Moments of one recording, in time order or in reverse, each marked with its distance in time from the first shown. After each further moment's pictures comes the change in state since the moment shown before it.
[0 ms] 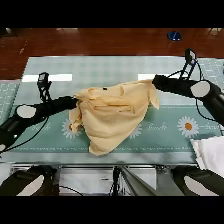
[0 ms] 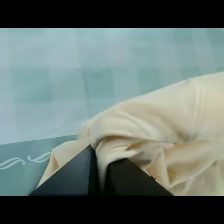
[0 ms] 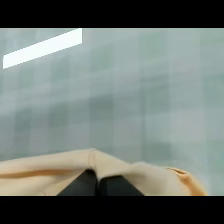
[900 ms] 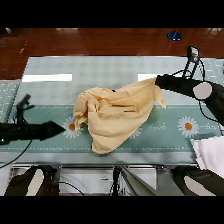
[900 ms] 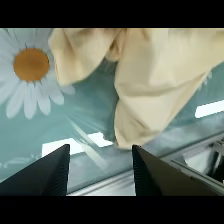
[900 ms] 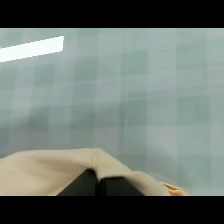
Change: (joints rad) left arm 0.494 0.360 -0.082 0.227 -1.007 -0.283; right arm 0.001 0.049 -0.002 -0.132 -0.006 -0.023
